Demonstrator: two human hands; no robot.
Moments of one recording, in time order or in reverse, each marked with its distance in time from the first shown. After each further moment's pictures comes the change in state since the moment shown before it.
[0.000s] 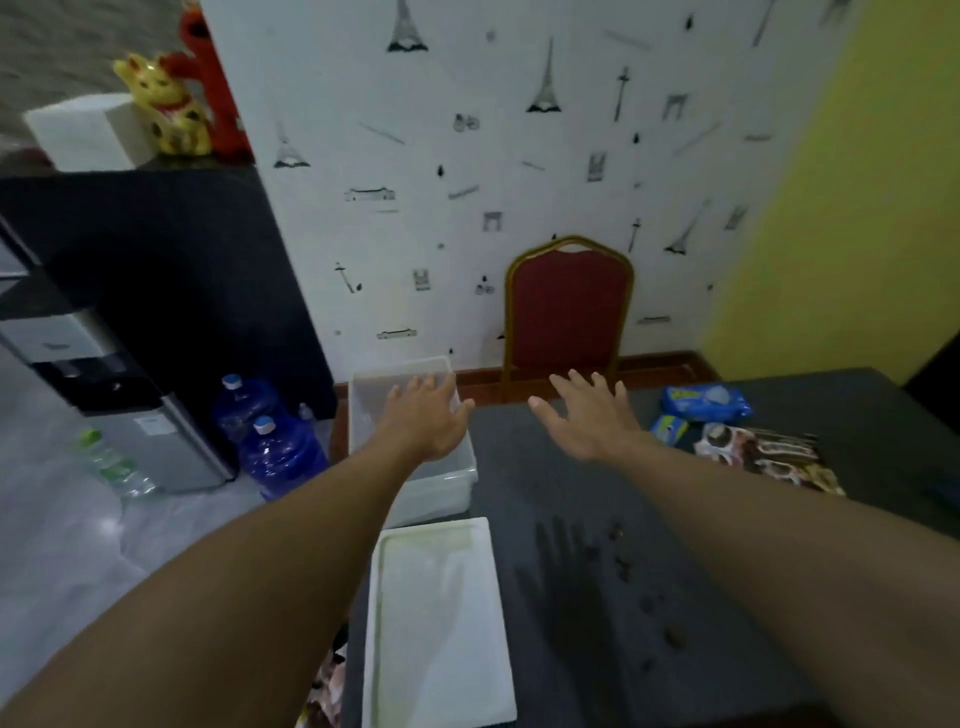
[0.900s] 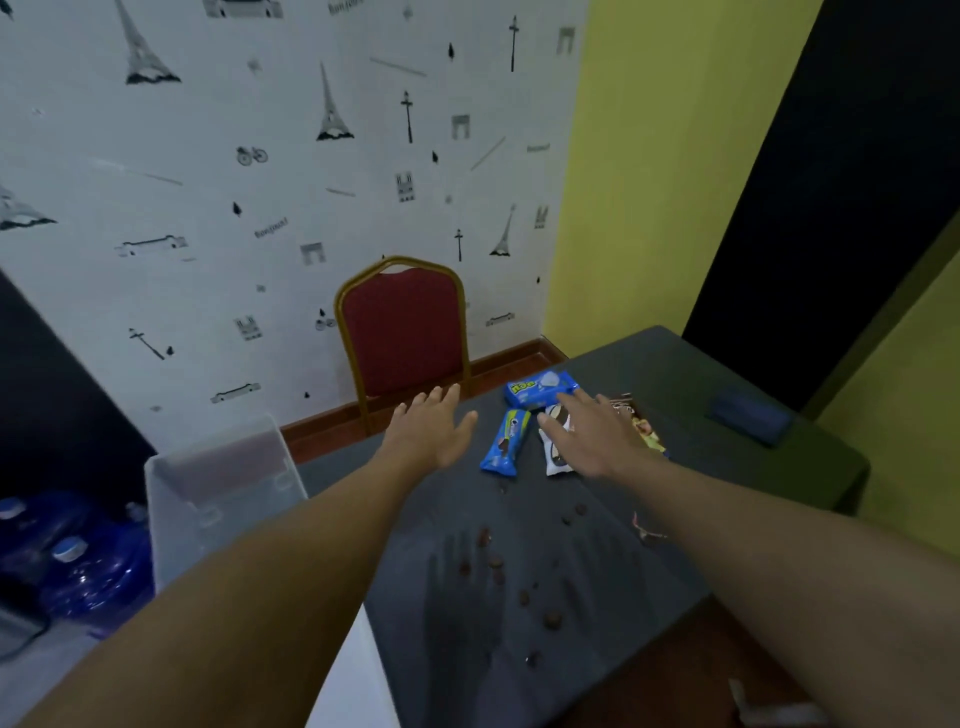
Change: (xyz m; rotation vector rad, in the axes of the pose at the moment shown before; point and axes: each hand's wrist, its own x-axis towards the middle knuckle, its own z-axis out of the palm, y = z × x) left_hand 0.043 0.200 0.024 -0.035 -0.130 0.330; right_hand -0.080 0.185 -0.025 0.079 0.102 0.364
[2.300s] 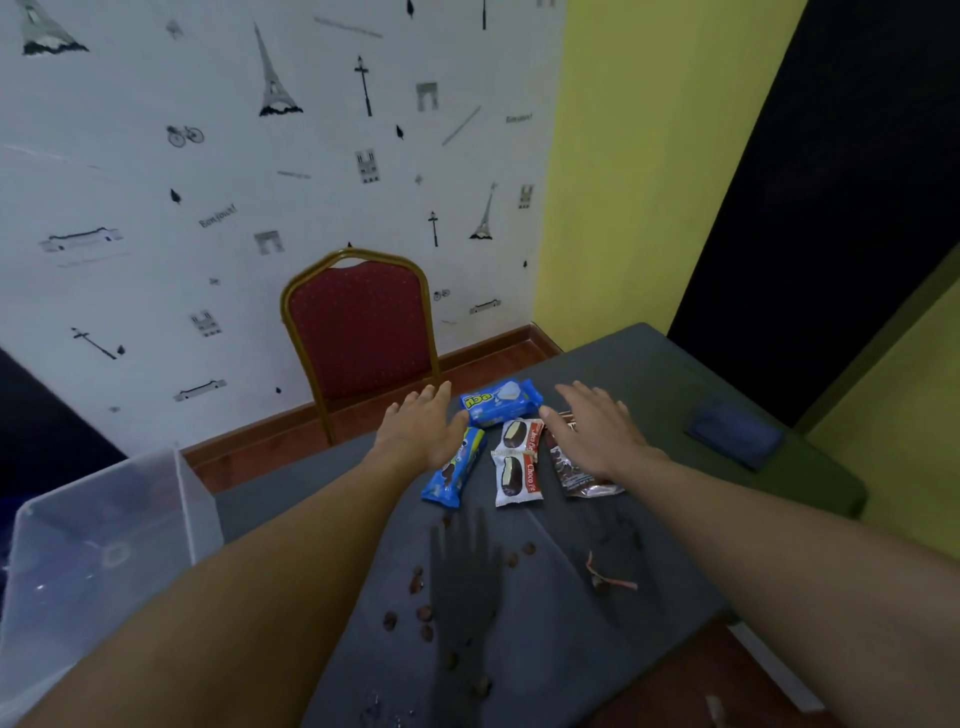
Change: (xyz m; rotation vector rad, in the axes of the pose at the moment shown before) left_hand 0.116 0.081 0.033 0.013 -0.021 -0.025; right_hand 0.088 0.111 -0.023 0.079 0.015 -0.038
